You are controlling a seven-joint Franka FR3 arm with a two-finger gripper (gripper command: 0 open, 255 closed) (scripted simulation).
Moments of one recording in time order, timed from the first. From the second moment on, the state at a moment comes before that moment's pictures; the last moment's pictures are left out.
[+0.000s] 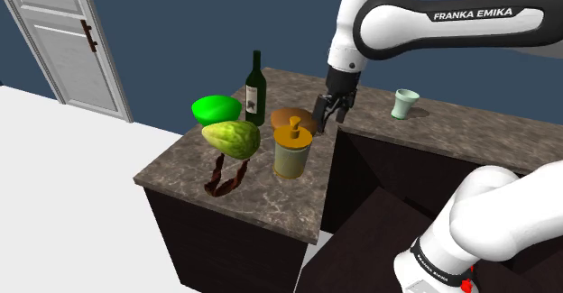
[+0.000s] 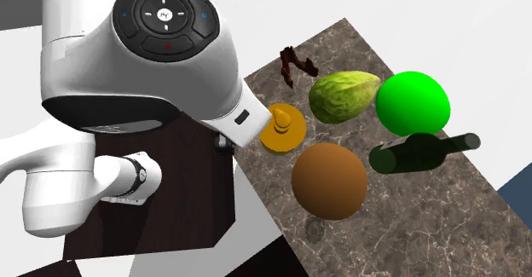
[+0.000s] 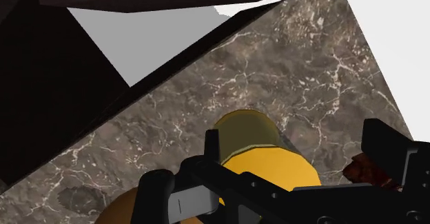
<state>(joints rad) 0.01 -0.56 0.13 -2.36 0.12 1.78 0.10</state>
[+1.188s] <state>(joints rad) 0.06 0.05 0.28 -2.05 0.22 2.14 0.40</state>
